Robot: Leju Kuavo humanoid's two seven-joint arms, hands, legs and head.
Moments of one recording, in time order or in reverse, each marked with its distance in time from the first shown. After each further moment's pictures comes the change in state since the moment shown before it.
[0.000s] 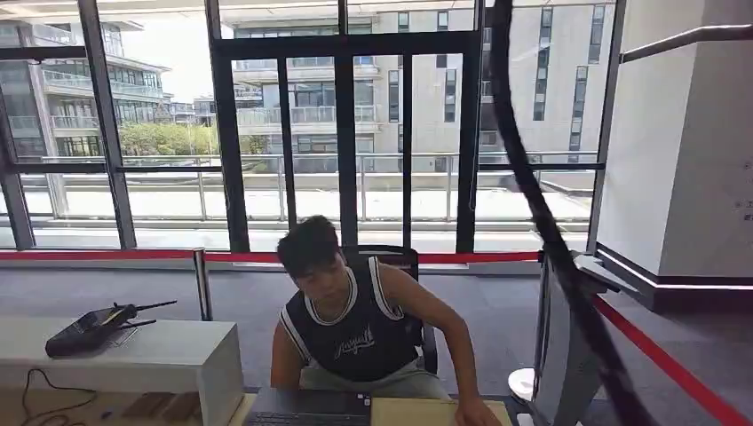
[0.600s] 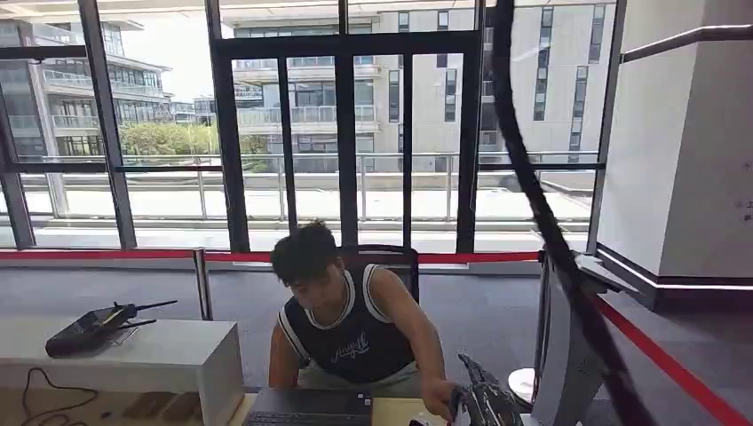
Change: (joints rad) left arm -0.017 0.014 -0.051 0.000 -0.037 -0.025 -0.003; right arm -0.180 0.119 0.122 0.071 0.150 0.095 0.062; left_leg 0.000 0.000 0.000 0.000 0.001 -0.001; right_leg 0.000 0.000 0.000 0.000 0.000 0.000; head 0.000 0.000
